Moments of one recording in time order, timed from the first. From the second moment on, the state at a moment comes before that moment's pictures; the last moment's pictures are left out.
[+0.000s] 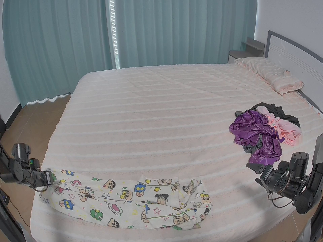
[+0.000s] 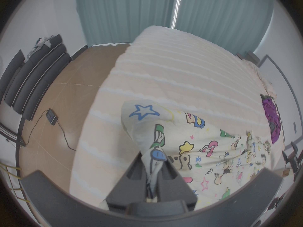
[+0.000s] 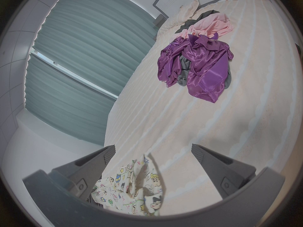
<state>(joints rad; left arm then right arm) 0.47 1.94 -0.56 -0.42 -0.20 0.05 0.11 2.02 -0.02 -1.54 0.21 0.88</state>
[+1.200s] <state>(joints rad) -0.30 1.63 -0.79 0.05 0.16 -0.50 0.11 1.99 -0.02 -1.54 0.21 0.88</state>
